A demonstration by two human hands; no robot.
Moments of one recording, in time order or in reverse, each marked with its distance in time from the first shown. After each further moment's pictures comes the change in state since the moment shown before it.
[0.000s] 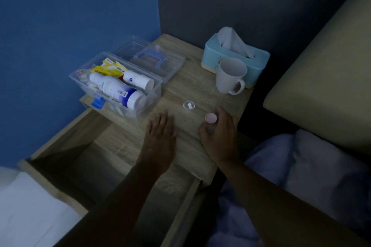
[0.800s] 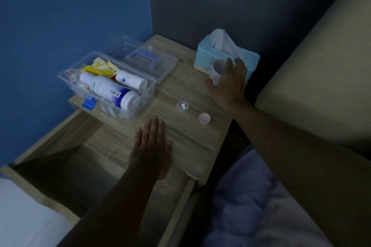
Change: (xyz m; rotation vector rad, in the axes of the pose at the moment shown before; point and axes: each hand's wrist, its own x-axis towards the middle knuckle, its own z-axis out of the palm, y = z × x) left_hand -0.015 0.005 -0.006 0.193 -0.181 -0.083; right_hand 0.123 -0.036 -0.047 -0.215 0.020 -0.017
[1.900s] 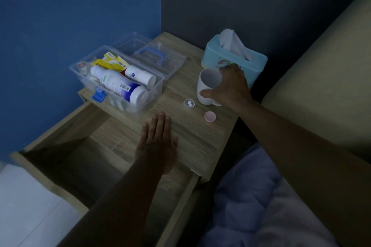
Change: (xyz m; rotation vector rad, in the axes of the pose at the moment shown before) left_hand -0.004 0.004 -0.006 0.007 0.011 0.001; right_hand -0.009 -0.027 -0.021 0.000 -0.209 -0.071
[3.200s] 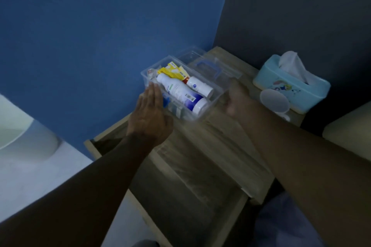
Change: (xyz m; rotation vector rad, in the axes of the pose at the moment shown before) left_hand 0.010 -0.152 -0.075 -0.159 0.331 -0.181; right_hand 0.026 -0.133 0.074 1.076 -0.308 0.693
